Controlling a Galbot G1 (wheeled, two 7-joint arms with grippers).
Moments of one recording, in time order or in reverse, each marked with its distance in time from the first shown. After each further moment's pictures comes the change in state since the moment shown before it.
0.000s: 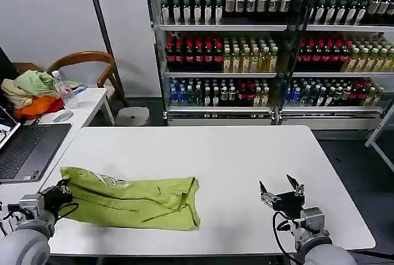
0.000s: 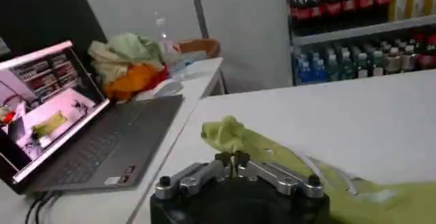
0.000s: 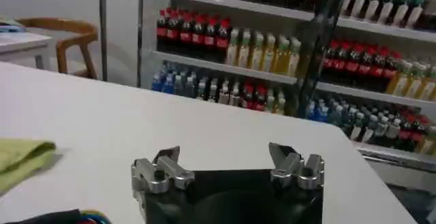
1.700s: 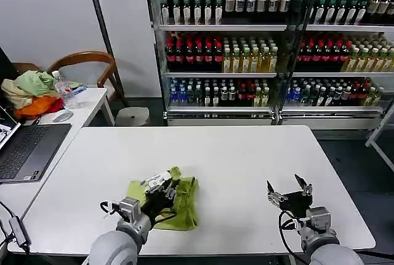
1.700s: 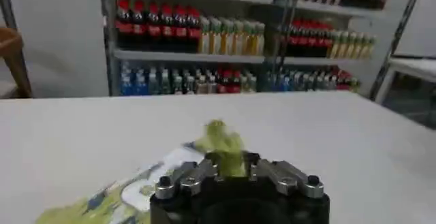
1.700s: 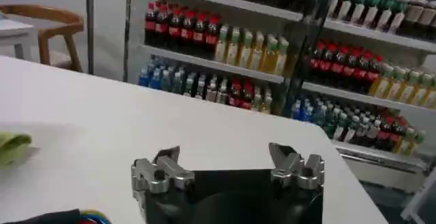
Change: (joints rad) left arm -0.282 -0.233 0.582 -0.020 0.074 -0.057 0.117; right arm -0.010 -0.007 0.027 0.006 -0.013 -0.027 0.008
